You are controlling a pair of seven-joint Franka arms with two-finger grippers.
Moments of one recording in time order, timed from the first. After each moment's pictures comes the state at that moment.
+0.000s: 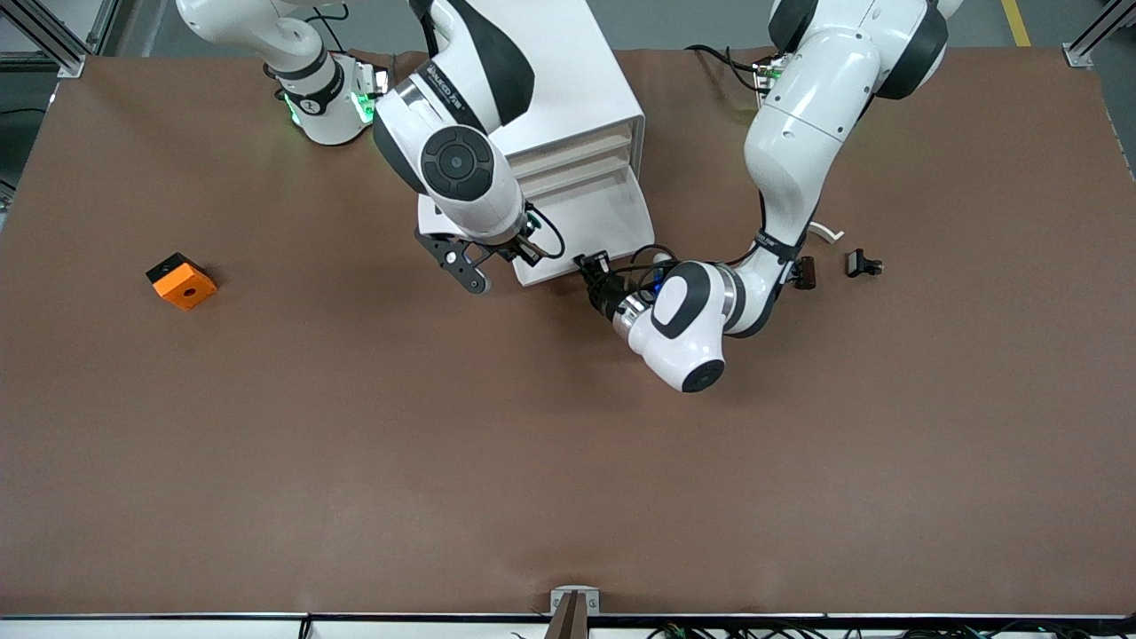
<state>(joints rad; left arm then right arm) -0.51 0.90 -0.06 -1.37 -0.88 1.64 -2.18 0.72 0.40 -0.03 -1.53 0.23 1.75 1.47</state>
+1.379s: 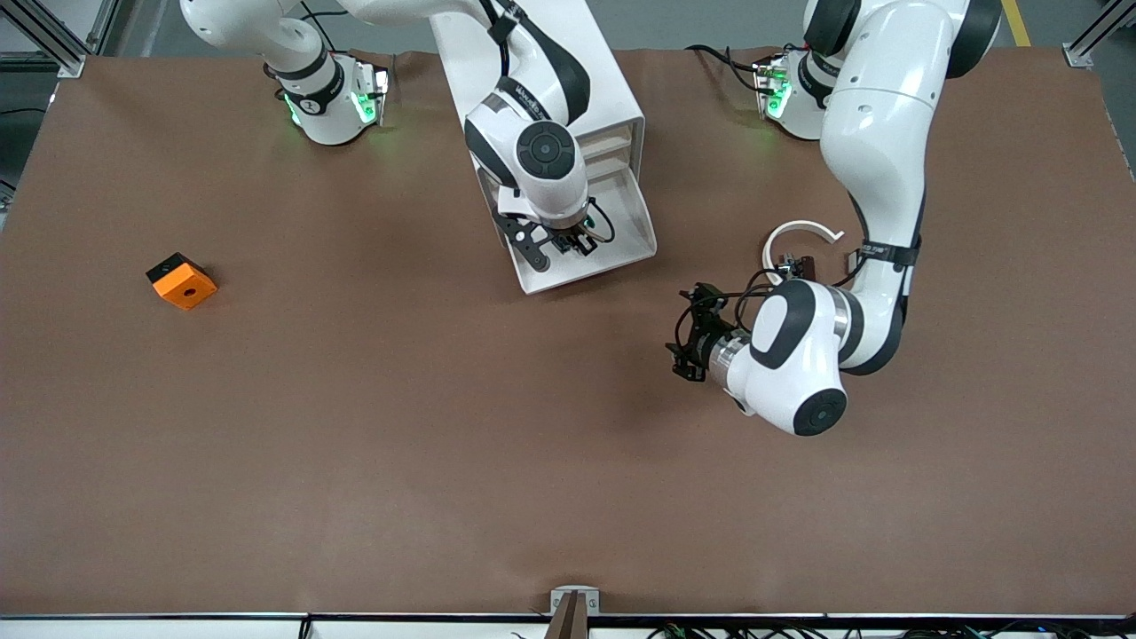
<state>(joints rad) -0.42 0.81 0.10 -1.23 -0.53 1.50 -1.60 0.91 0.49 -0.03 -1.71 0.24 2.11 1.66</state>
